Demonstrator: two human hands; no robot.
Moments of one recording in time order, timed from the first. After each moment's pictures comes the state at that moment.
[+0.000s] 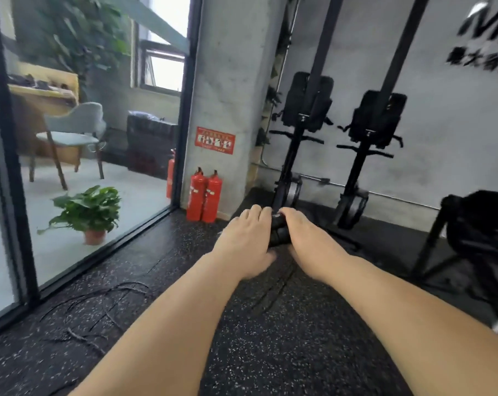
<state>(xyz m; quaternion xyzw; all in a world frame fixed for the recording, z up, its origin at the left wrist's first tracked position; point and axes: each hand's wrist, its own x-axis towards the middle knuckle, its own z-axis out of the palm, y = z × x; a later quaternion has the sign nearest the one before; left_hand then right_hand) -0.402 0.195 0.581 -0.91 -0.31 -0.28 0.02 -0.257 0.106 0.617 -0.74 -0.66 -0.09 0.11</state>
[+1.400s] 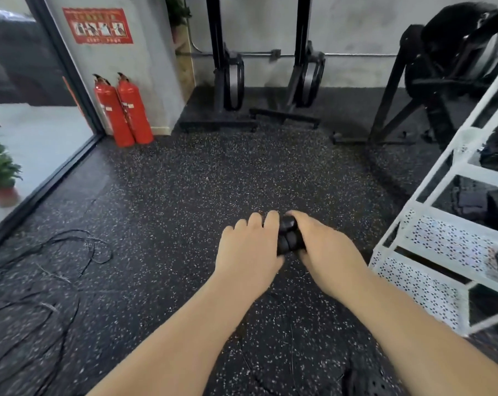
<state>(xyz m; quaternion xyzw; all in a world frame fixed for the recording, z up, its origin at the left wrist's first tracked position) -0.169 0.028 0.421 -0.95 -0.30 -0.11 0.01 -0.040 -0.081 0.420 -0.83 -0.53 0.03 0.16</state>
